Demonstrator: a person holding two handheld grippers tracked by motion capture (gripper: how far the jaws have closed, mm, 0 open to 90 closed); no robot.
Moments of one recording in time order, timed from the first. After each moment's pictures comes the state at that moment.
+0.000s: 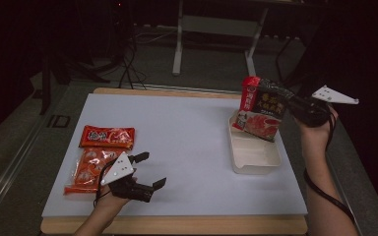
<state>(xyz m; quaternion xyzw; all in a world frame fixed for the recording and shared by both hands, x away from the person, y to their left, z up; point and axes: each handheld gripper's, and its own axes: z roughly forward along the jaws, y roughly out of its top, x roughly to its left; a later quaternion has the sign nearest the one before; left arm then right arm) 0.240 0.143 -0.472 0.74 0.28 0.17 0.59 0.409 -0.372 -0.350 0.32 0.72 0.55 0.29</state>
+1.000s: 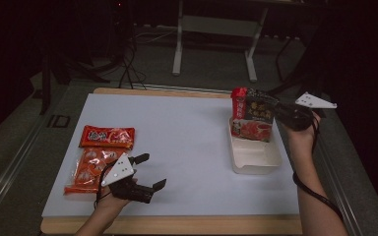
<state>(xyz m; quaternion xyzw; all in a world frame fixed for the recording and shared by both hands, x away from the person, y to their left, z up) 0.239 0.143 -0.477 0.74 0.28 0.16 0.59 0.427 -0.359 -0.391 0.31 0.74 0.54 0.26</state>
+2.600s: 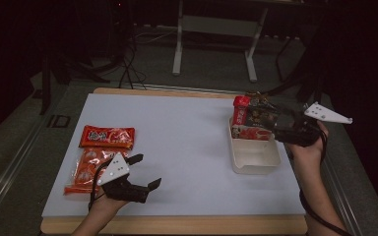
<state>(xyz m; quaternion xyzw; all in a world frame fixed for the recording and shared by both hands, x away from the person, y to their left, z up) 0.230 0.154 -0.462 0.75 0.30 0.18 0.56 0.349 -0.328 -0.356 0.32 0.70 0.59 0.23</state>
